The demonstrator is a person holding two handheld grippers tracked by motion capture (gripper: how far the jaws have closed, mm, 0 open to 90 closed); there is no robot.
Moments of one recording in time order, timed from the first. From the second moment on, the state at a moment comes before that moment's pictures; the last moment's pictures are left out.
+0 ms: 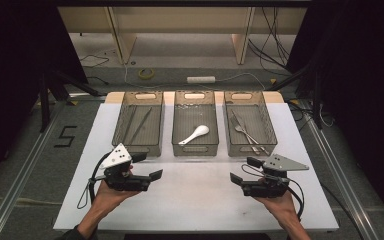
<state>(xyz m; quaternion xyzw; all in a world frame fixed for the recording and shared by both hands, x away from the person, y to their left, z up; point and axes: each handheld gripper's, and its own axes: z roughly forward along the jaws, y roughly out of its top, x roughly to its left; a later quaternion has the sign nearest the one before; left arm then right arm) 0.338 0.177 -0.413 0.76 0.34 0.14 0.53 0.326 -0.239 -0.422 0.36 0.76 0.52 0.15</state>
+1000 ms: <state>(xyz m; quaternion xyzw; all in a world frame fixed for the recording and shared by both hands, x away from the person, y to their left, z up) 0.339 0.176 -0.413 0.77 0.33 0.14 0.53 0.318 -0.243 -0.429 0.37 0.76 0.51 0.16</state>
